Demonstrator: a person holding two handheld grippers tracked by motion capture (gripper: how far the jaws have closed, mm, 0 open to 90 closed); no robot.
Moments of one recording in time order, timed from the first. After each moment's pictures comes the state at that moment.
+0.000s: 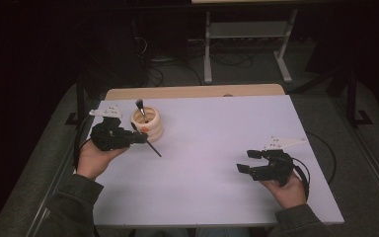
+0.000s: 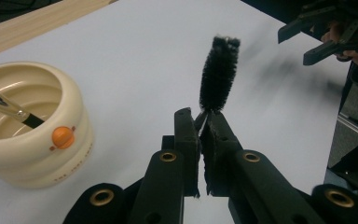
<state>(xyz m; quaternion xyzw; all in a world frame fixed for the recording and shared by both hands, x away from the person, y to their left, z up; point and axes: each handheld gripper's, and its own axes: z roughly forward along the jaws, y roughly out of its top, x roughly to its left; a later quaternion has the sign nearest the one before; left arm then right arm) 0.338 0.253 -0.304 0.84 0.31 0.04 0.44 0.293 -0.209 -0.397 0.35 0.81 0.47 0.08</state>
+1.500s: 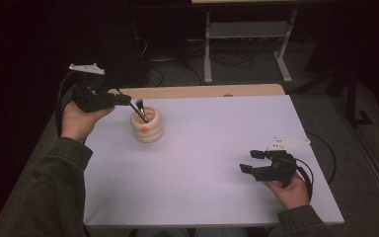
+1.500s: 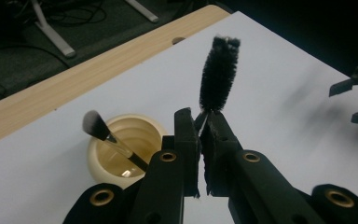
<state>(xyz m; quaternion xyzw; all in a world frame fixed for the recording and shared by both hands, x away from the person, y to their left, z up) 0.396 0.282 -0.232 0.81 0.37 0.10 0.43 0.291 -0.215 -0.398 0.35 0.81 0.47 0.09</state>
